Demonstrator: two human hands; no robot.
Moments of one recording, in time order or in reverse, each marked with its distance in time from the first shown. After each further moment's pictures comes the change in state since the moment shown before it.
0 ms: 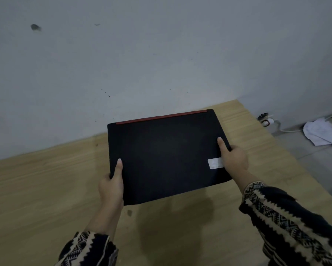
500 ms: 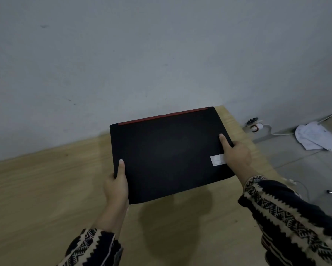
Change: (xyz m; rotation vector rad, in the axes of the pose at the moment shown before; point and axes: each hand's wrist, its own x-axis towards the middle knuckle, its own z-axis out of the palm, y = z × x) left_hand -0.014 -0.004 0.122 0.001 0.012 -0.036; right_hand 0.112 0.018 -0.055 -0.161 0.004 -0.036
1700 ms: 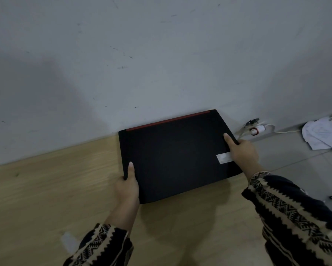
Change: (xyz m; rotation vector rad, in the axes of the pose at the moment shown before) left_hand 0.038 -0.026 0.183 0.201 0.159 -0.197; right_hand 0.186 0.049 -0.004 -0.160 -0.159 0.070
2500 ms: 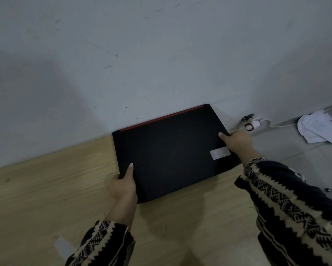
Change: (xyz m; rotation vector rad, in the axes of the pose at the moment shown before) left_hand 0.000 0.005 0.017 0.048 0.088 0.013; right_hand 0.029 -0.010 -0.008 -0.147 -0.115 -0.047
